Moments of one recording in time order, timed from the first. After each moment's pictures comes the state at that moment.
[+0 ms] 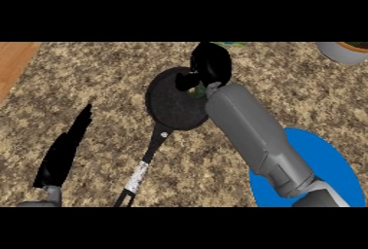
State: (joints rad) left arm 0.00 0.24 -0.05 -1.59 -0.15 0.01 0.16; right arm -1.06 -0.01 0.30 -0.69 0.73 -0.30 0.58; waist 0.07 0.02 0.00
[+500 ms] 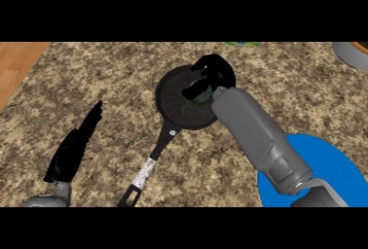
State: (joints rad) left arm -0.03 0.22 -0.09 -1.59 -0.17 0.00 0.15; right arm -1.06 0.00 0.22 -0.52 0.39 -0.31 0.49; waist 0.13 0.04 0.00
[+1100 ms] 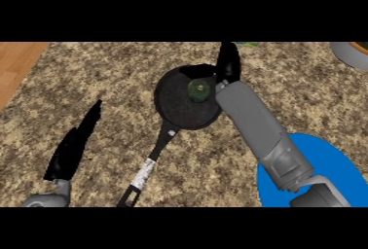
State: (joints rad) left arm -0.05 0.22 -0.08 -1.57 -0.17 0.00 0.15; right arm -1.08 0.00 0.11 -0.50 0.16 -0.67 0.21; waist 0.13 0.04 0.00
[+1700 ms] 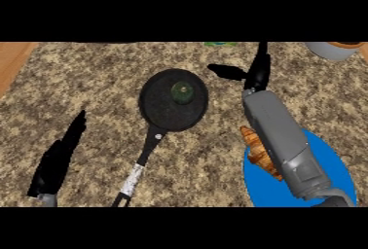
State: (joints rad) left arm 0.06 0.23 -0.02 -1.61 -0.16 0.01 0.15; right arm -0.94 -0.06 -0.05 -0.55 0.03 -0.78 -0.06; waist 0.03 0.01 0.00
